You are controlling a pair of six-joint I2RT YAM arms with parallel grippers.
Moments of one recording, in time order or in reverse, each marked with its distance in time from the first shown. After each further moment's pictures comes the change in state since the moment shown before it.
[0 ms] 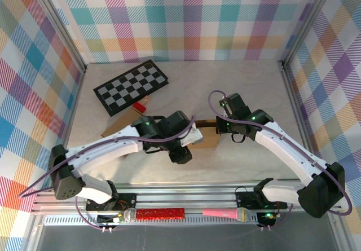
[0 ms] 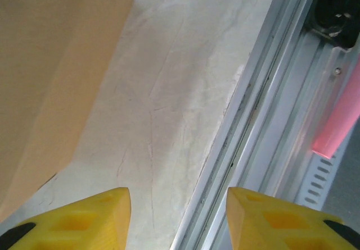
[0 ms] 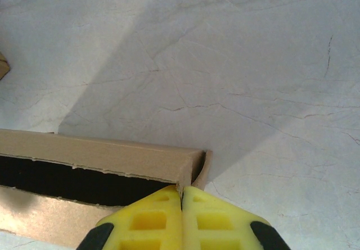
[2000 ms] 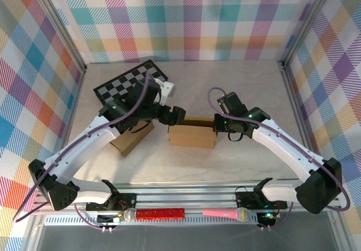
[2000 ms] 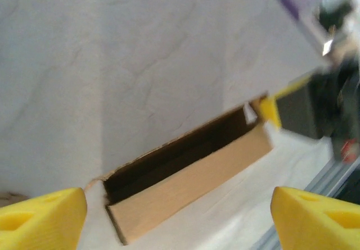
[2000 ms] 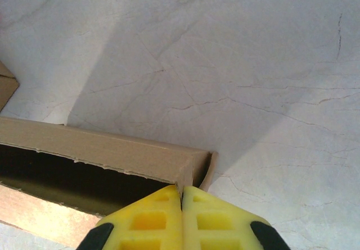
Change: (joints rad) left arm 0.328 -0.126 0.110 0.160 -0.032 -0.200; right arm 0.021 0.041 0.036 -0.018 0.005 0.131
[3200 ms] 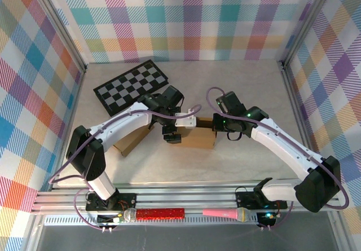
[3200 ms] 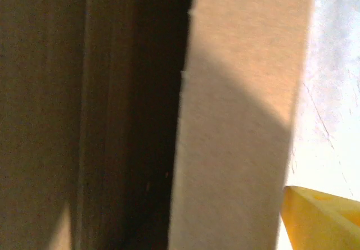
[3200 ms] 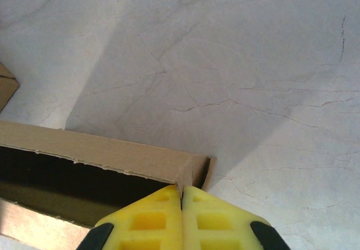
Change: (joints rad) left arm 0.008 0.354 0.009 -0.106 0.068 1.000; right arm 0.005 0.017 0.010 0.003 0.003 0.000
